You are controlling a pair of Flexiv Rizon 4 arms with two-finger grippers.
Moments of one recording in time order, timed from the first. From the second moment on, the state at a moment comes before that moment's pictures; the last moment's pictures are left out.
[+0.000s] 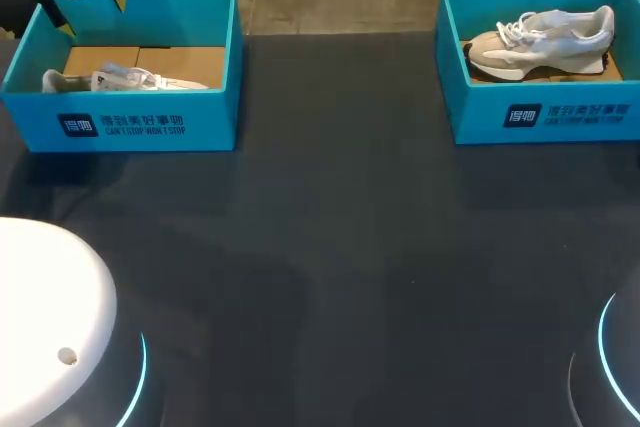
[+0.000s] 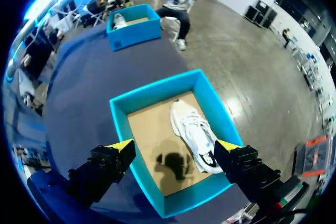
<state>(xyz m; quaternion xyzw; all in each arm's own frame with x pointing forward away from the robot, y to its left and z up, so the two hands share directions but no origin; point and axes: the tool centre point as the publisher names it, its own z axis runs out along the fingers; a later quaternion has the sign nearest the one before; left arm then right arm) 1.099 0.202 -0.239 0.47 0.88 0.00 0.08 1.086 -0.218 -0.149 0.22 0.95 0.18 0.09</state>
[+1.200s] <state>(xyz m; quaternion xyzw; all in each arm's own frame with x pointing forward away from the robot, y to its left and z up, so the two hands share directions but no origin) 1.099 0.202 -0.239 0.47 0.88 0.00 0.08 1.123 -0.278 -0.178 0.48 0.86 0.13 0.13</state>
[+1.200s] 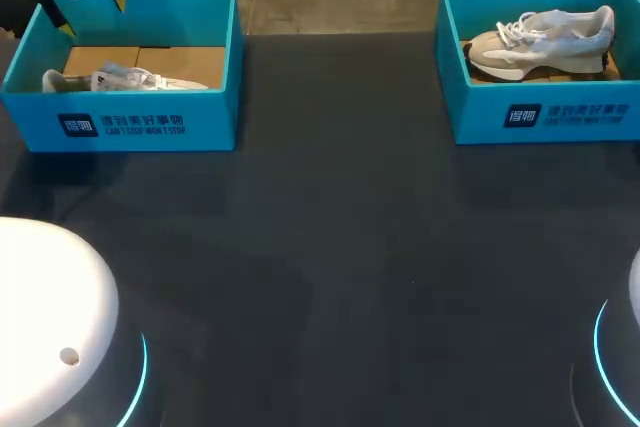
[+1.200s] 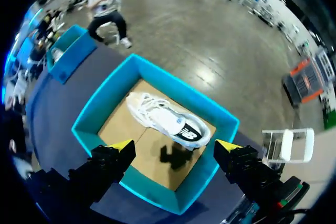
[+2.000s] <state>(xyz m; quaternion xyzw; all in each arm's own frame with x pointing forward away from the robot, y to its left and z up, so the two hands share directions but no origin) 1.099 0.202 -0.239 0.47 0.88 0.00 0.08 1.145 -0.309 -0.225 0.64 0.76 0.09 0.08</state>
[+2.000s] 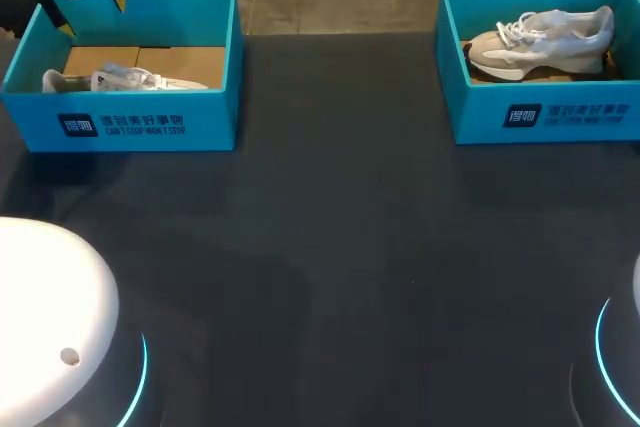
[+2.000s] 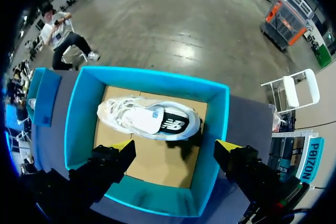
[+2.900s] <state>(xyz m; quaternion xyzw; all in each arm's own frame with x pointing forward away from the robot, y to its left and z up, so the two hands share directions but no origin) 1.063 0.170 -0.196 0.53 0.85 -0.03 0.08 1.140 -0.316 -0.261 0.67 0.73 0.03 0.09</state>
